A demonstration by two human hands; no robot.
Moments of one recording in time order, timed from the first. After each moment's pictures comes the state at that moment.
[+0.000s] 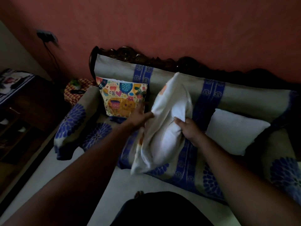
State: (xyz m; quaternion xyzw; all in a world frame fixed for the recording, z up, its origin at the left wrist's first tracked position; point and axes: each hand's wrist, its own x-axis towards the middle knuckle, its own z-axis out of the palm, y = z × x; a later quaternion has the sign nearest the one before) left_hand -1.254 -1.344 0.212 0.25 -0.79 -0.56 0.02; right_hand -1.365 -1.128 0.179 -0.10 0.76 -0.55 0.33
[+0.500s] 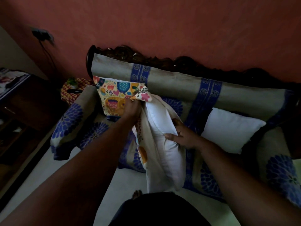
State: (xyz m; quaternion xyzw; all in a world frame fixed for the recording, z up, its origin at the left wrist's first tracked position) left_hand -1.274 -1.340 0.231 0.33 -0.73 -0.57 0.20; right_hand -1.346 -1.108 0.195 -0.41 0.78 -0.35 0.32
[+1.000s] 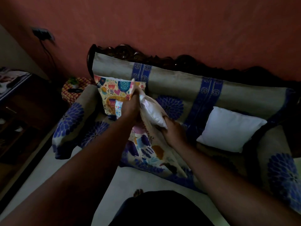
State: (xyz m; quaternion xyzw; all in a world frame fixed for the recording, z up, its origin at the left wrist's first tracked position) left_hand -1.271 -1.350 0.227 0.49 -0.56 -0.65 0.15; right_hand -1.308 -1.161 0.176 -0.31 0.90 -0.28 0.11
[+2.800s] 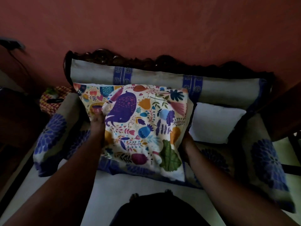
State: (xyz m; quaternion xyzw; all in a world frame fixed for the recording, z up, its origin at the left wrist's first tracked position) left_hand -1.223 -1.388 0.176 0.47 -0.63 -0.60 0.18; right_hand -1.330 -1.079 0.168 0.22 0.60 -0.70 0.32
